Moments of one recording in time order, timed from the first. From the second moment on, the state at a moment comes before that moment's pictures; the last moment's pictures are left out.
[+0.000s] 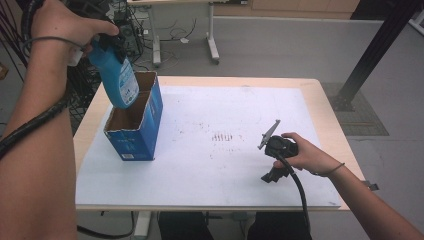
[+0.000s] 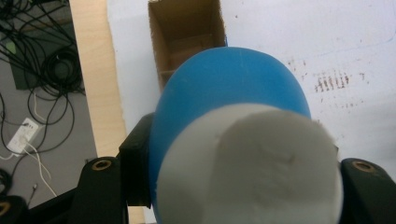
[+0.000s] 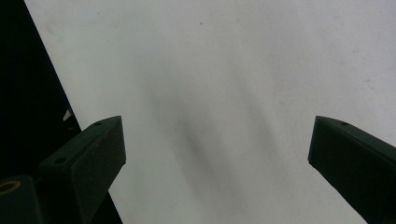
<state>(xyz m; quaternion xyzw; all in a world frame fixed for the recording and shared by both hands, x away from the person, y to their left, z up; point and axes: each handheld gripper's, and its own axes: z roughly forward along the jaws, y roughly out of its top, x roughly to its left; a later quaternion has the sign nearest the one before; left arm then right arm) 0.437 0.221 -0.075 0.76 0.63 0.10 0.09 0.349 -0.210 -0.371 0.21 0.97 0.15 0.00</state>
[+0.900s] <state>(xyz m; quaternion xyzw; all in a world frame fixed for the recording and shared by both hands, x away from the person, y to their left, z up) 0.444 0.234 -0.131 0.75 0.66 0.09 0.08 0.347 -0.202 -0.372 0.20 0.97 0.14 0.00</state>
